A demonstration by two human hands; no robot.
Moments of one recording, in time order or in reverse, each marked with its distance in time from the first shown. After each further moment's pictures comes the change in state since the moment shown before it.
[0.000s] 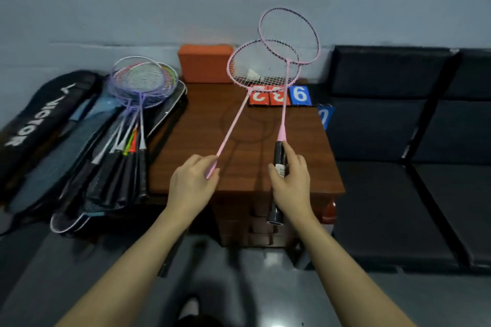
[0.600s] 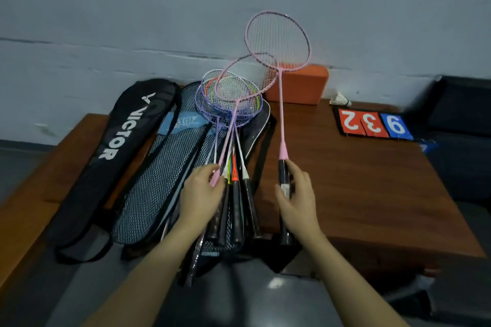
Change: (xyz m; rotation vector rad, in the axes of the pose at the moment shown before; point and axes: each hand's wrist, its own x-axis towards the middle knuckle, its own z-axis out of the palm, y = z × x) left_hand 0.065 -0.284 -0.131 -0.191 0.047 -0.338; right_hand 0.015 -0.120 0.294 -0.046 -0.141 -0.137
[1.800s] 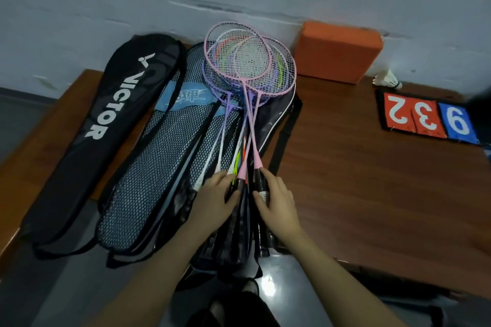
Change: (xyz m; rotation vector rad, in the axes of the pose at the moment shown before) left_hand 0.050 -0.084 0.082 0.201 -0.348 -0.002; right_hand 0.057 0.079 0.102 -0.239 -0.444 0.078
